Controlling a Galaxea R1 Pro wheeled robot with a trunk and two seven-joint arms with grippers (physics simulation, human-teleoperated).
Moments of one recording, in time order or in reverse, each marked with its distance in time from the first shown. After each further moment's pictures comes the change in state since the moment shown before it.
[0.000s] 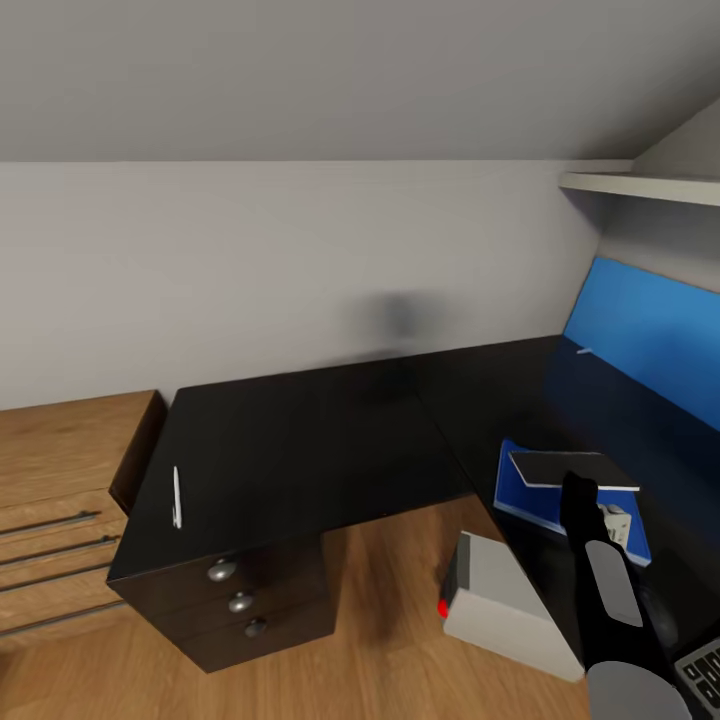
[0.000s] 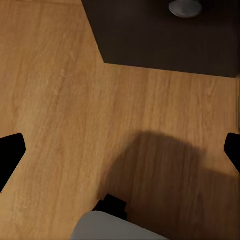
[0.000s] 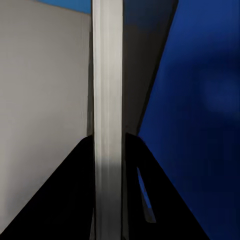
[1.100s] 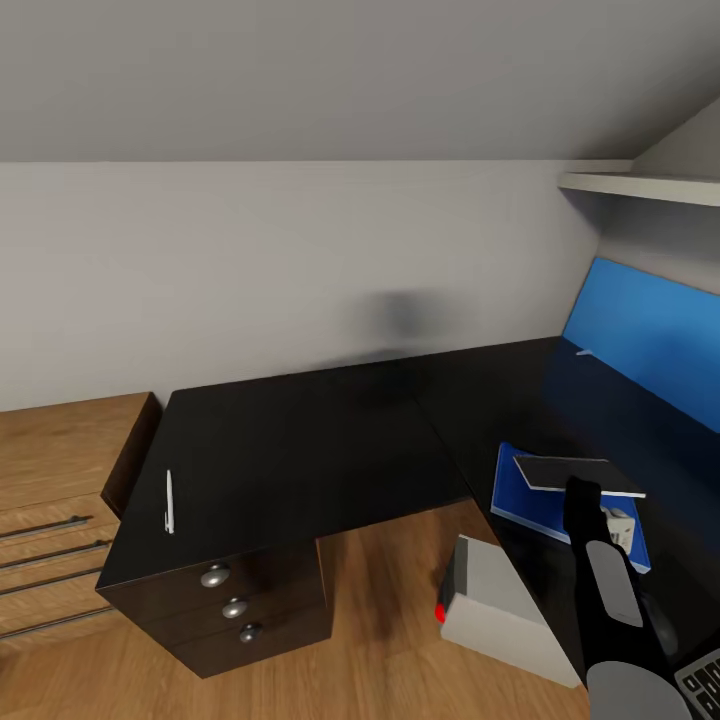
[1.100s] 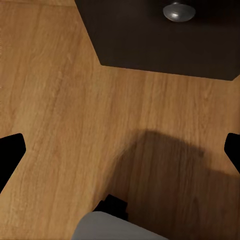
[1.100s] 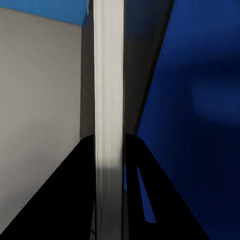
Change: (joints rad) left arm 0.000 0.001 0.000 0.000 0.002 -0.002 0.004; right arm 0.000 0.001 -0.003 -0.001 0.000 -0.035 -0.037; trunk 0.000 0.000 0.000
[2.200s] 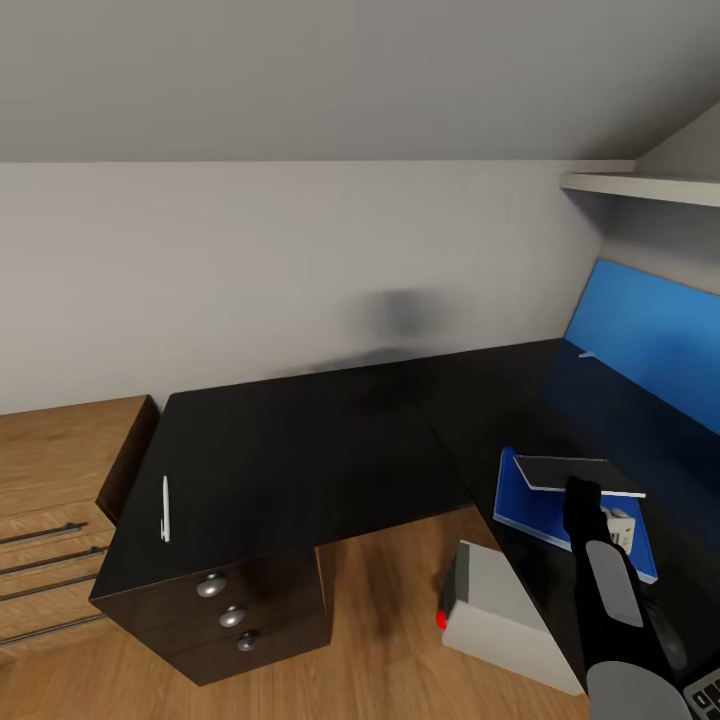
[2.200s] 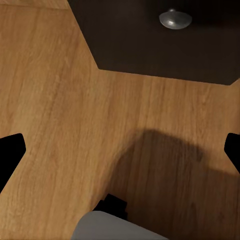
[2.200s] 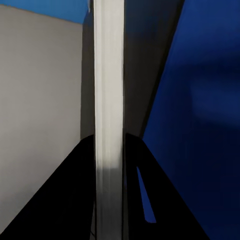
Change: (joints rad) left arm 0.000 -0.001 0.000 0.000 0.001 0.001 0.000; right arm 0.000 -0.001 0.001 0.000 0.004 -0.001 0.000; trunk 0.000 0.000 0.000
